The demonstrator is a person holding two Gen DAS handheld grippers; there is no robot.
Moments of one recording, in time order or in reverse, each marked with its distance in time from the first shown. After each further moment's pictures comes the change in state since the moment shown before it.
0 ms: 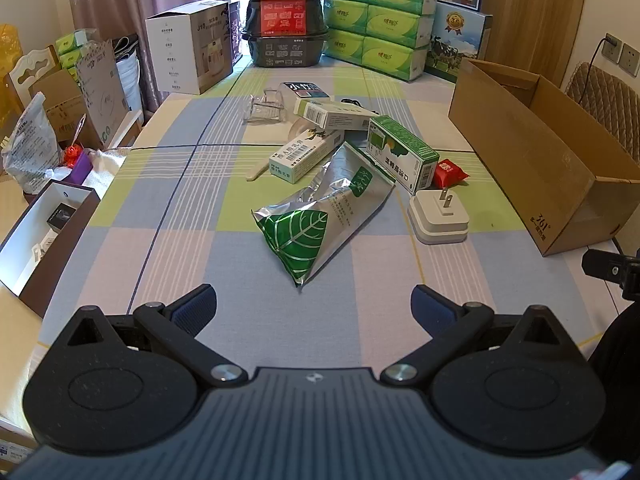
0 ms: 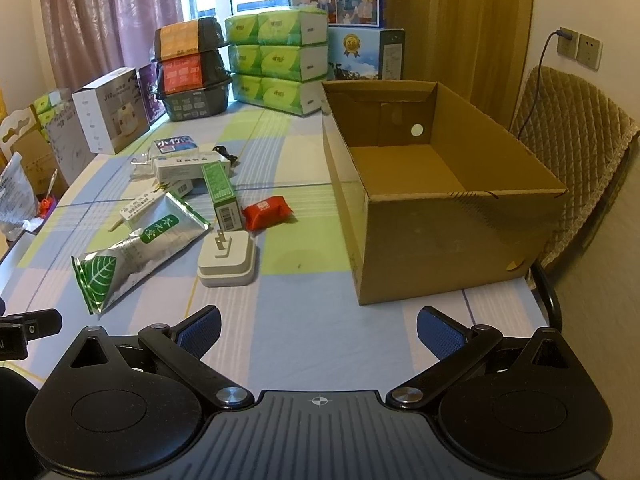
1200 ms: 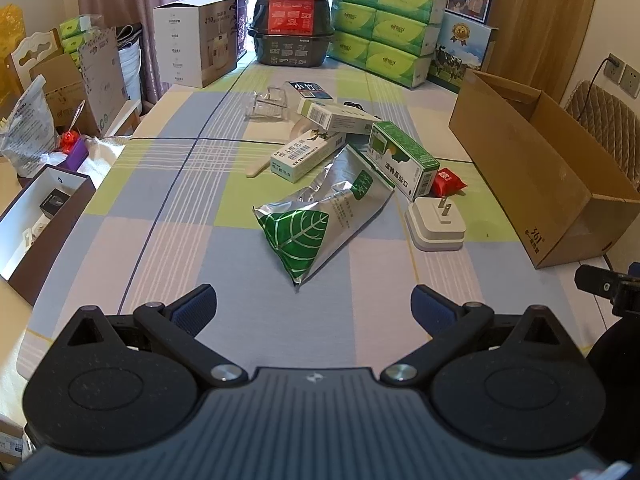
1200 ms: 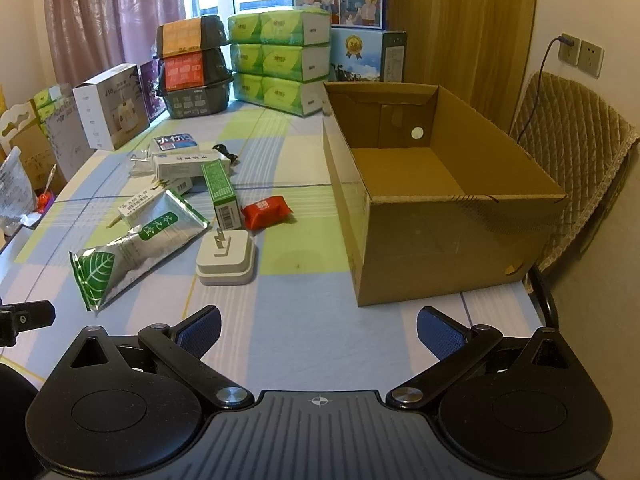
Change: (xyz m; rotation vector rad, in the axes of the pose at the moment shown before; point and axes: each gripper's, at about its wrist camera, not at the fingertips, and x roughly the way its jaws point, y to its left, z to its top) left arm -0.001 0.010 -0.001 -0.059 0.000 -0.032; right arm 0.000 0.002 -0.001 -0.022 -0.003 -0.012
